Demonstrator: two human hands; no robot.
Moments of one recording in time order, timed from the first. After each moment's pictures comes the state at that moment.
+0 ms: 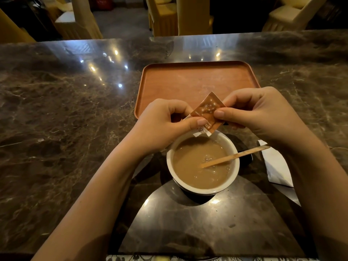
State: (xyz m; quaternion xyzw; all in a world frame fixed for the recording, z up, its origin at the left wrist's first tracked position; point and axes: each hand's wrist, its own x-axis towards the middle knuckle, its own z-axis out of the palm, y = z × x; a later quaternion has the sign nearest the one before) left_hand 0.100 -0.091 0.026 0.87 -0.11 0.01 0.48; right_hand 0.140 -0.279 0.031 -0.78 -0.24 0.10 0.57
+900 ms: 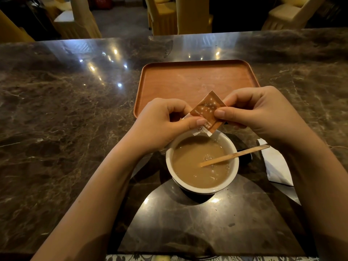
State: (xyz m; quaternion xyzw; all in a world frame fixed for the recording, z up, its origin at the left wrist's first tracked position) left_hand 0.100 -0.090 0.027 0.87 -0.12 0.01 0.47; right_hand 0.138 -0.281 0.032 -0.77 -0.23 0.12 0.58
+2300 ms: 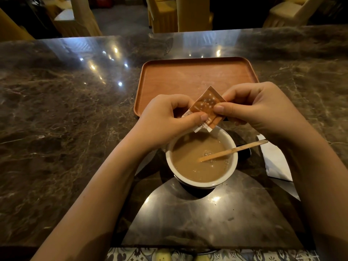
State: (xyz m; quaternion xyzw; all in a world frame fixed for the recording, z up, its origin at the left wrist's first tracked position) left_hand 0.096 -0.096 0.027 0.87 -0.11 0.01 0.48; right_hand 0.137 -0.279 0.033 -0.77 -0.22 0.12 0.58
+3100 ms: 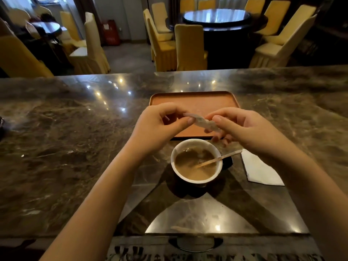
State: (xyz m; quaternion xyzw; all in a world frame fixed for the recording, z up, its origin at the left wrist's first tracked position) left_hand 0.061 -0.088 0.077 0.86 -0.13 0.12 0.48; right_hand 0.092 -0.284 0.076 -0.81 -0.19 0.11 0.54
